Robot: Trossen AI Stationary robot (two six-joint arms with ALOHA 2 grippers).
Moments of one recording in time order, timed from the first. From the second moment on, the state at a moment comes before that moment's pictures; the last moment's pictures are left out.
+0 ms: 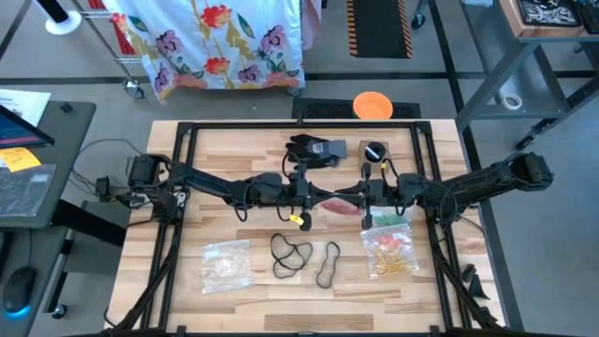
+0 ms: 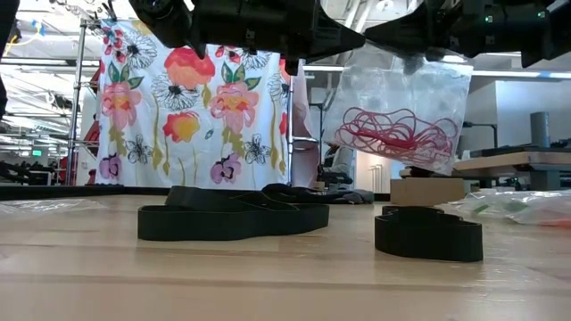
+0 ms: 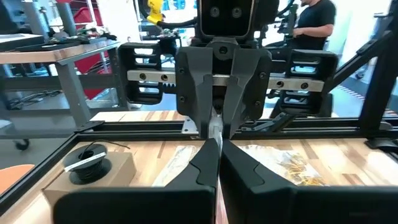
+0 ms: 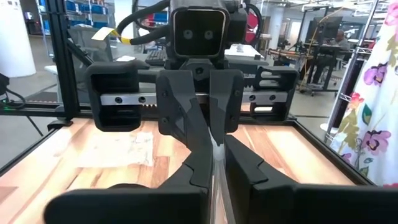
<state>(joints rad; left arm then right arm) -0.03 1.75 0.99 0.76 -0.10 0.06 0.06 1.10 0.37 0.74 0.13 -0.08</state>
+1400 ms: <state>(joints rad) -0.11 1.64 0.99 0.56 -0.32 0.35 0.06 1.04 0.37 0.66 0.14 -0.08</state>
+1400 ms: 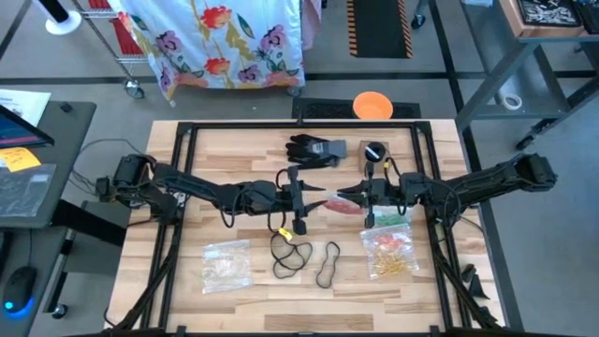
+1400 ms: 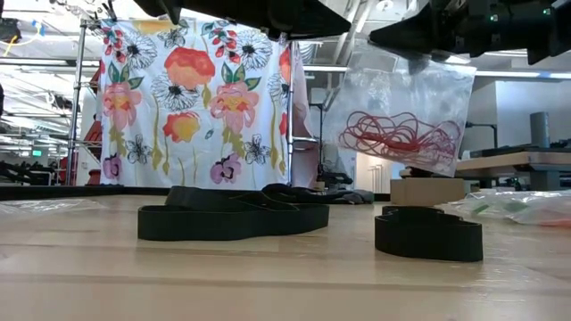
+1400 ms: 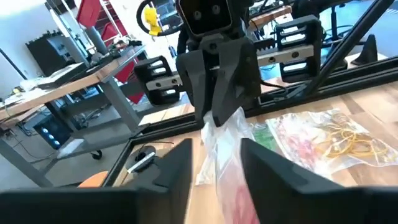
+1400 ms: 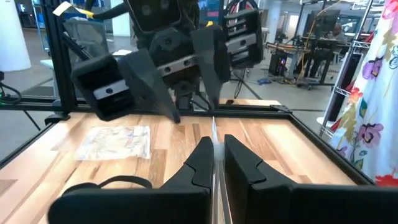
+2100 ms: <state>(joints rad) -0.06 1.70 1.00 0.68 -0.11 0.18 0.06 1.04 0.37 0.66 0.14 -0.08</state>
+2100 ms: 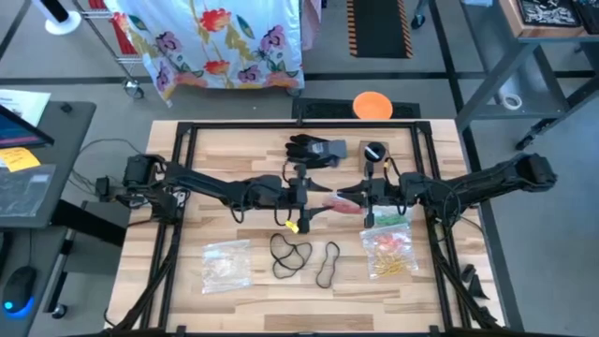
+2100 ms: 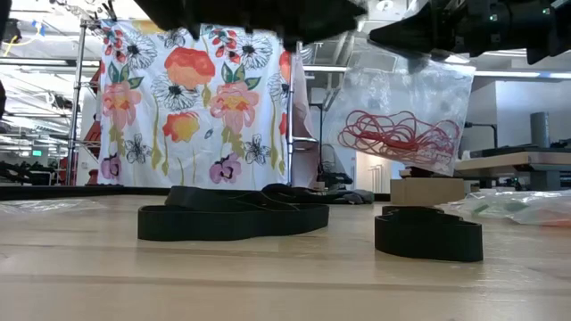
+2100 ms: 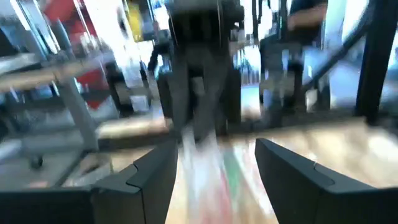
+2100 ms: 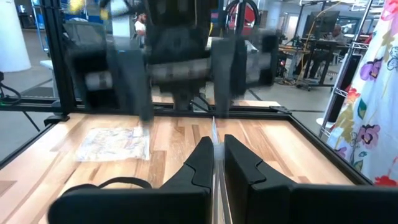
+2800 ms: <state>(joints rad) -0.06 1.74 1.06 0.59 -0.19 0.22 0.06 1.04 0.37 0.64 0.14 -0.08</state>
